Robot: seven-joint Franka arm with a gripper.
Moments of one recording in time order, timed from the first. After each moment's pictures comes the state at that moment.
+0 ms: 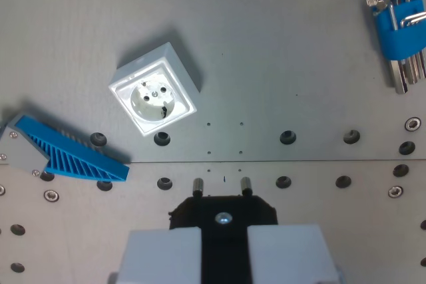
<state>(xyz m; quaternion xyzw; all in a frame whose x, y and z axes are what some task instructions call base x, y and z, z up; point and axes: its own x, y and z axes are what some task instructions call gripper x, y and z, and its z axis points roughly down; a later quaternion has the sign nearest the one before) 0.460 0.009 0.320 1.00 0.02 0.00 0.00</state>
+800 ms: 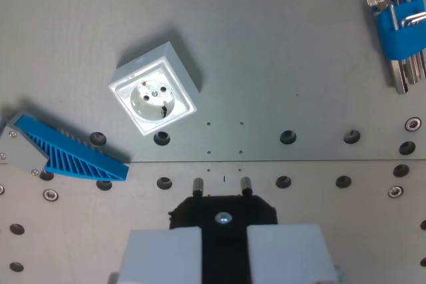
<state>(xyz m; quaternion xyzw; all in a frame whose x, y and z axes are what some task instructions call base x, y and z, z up) 0.460 0.010 0.319 1.00 0.02 0.00 0.00</state>
